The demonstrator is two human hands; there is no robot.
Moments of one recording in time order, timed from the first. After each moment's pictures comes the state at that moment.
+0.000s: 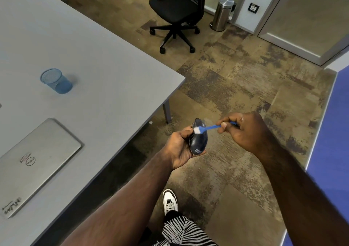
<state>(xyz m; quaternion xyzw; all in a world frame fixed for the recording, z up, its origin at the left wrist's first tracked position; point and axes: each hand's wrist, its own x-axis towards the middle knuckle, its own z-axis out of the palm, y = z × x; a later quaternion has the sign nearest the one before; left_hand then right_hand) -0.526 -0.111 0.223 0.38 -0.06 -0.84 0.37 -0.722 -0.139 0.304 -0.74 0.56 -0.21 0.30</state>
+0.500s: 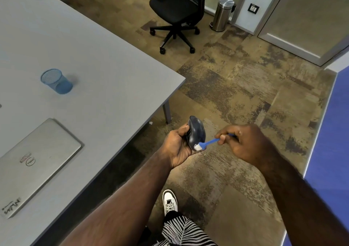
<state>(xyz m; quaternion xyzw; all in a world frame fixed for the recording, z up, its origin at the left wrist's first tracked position) -0.525 -0.115 0.226 0.36 0.01 -0.83 0.41 -0.728 -0.117 0.297 -0.78 0.54 -0.15 0.28</state>
